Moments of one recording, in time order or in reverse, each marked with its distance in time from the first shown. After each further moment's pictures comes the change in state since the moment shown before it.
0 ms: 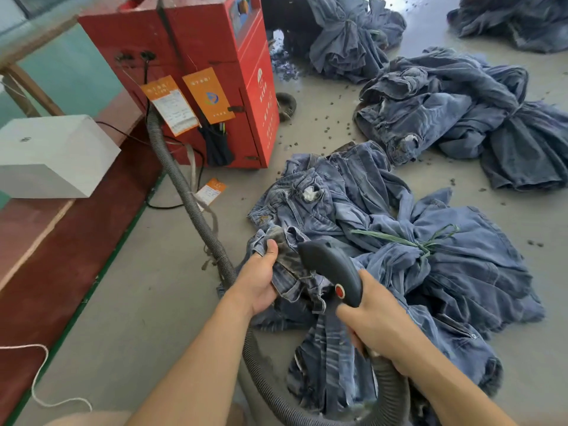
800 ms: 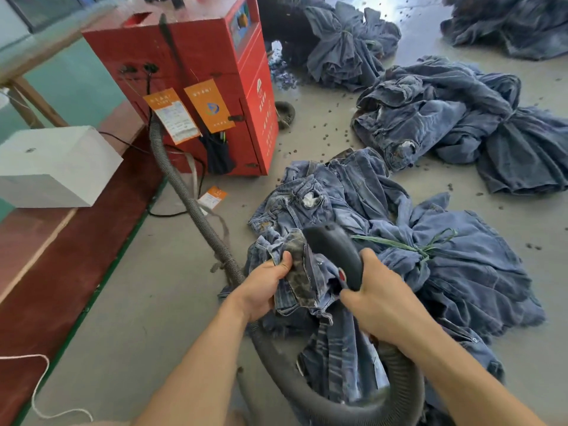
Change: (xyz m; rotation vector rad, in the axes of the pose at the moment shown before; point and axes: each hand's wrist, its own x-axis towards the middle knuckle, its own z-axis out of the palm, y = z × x) left_hand -0.004 0.001 -0.008 0.299 -0.068 -0.042; right_hand 0.005 -0.028 -0.019 -0.273 0.112 -0.084
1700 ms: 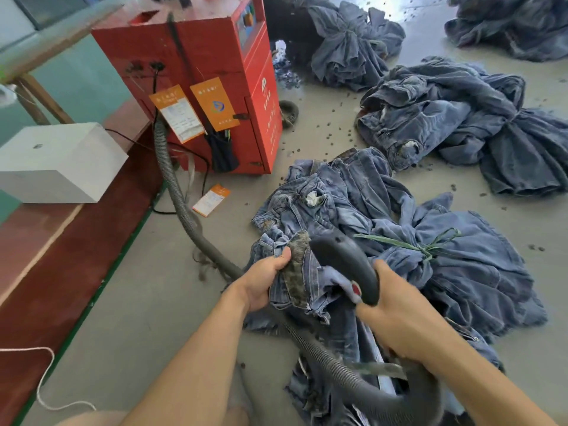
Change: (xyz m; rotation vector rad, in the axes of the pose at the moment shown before) left_hand 0.002 0.006 -0.012 0.026 -0.106 -0.118; right_hand -0.015 0.015 -0.001 -0.017 -0.035 0.020
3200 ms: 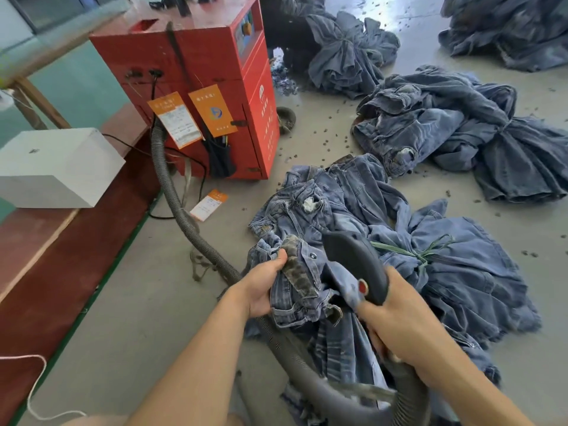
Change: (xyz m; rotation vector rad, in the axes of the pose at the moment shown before) left_hand 0.000 0.008 0.010 -0.091 -0.028 -0.086; right_hand -0.006 0.004 0.001 0.337 0.075 0.076
